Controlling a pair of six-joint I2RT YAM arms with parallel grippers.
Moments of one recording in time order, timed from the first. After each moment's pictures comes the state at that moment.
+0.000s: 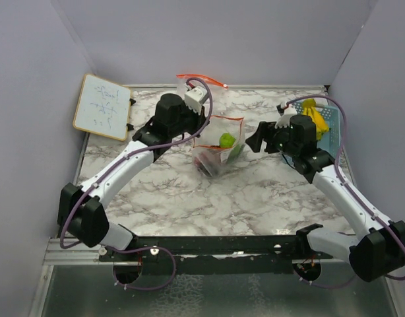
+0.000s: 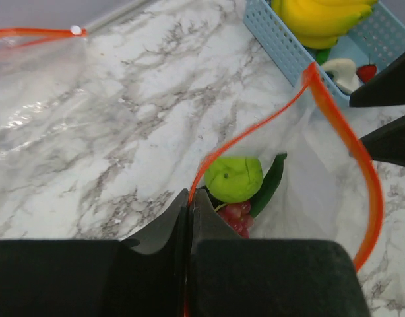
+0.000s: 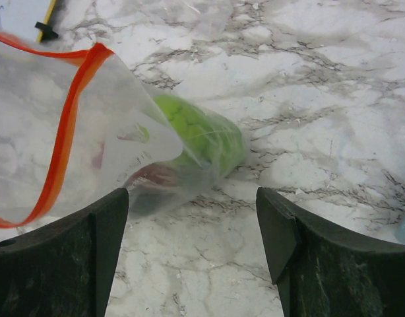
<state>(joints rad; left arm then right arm) -0.55 1.48 1.20 -0.07 0.30 -0.06 0.34 1.11 0.90 -0.22 -0.18 0.29</state>
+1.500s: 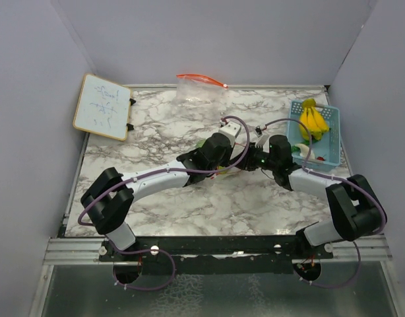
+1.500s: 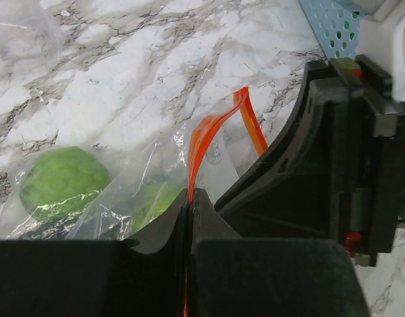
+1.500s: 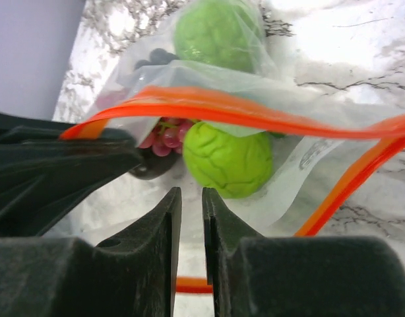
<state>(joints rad) -0.93 1.62 1.09 0.05 -0.29 -0.24 0.39 1.42 0.57 0.45 -0.54 0.58</state>
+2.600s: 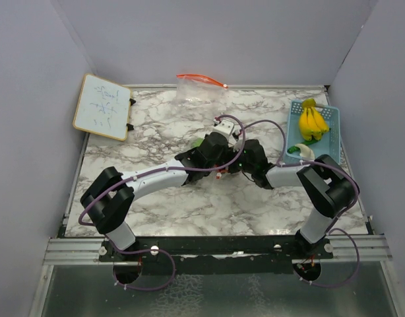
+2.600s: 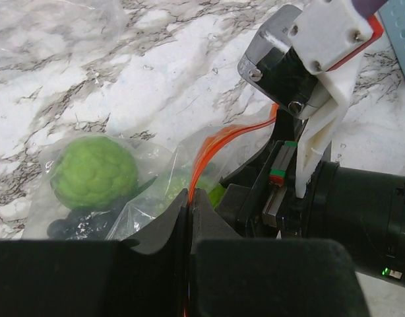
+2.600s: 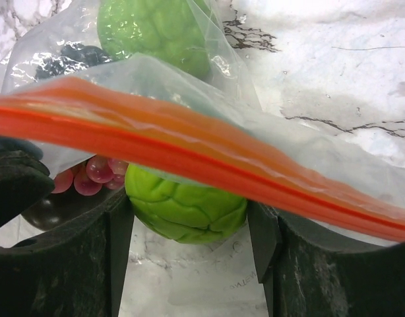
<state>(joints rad) -0.91 1.62 1.08 0.01 -0.39 -0.24 0.60 1.73 0.68 0.59 -0.22 0.43</state>
